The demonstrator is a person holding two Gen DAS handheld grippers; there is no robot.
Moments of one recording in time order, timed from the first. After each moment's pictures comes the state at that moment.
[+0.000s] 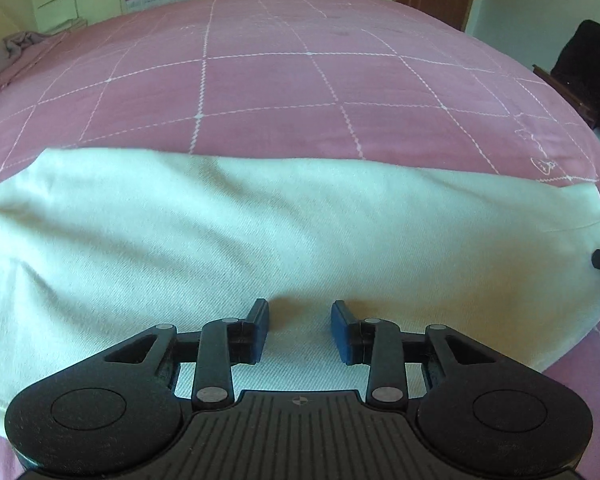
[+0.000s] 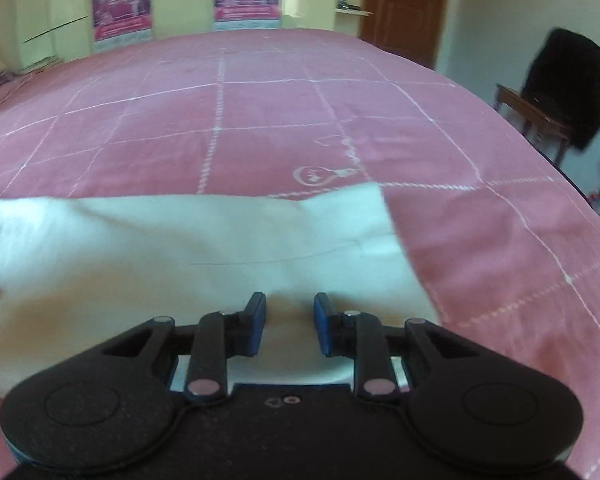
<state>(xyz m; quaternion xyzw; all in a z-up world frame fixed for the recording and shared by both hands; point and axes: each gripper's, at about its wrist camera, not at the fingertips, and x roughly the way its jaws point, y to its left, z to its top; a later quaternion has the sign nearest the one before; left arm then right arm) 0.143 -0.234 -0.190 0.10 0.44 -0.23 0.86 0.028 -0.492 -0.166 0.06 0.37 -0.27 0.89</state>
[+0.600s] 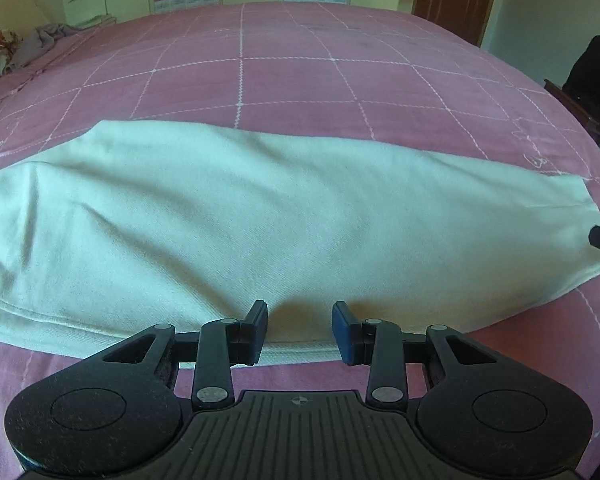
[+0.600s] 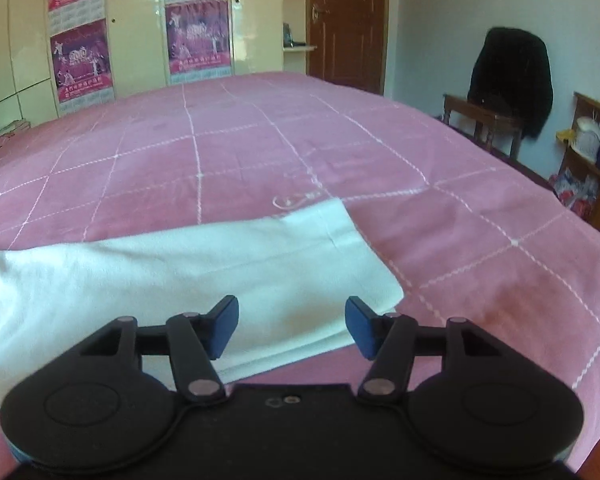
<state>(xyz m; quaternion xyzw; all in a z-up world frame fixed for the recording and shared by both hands) 0.095 -0.198 -0.185 0.09 0.43 -0.21 0.87 -0.015 -0.442 -0.152 0.08 0.28 -0.31 0.90</state>
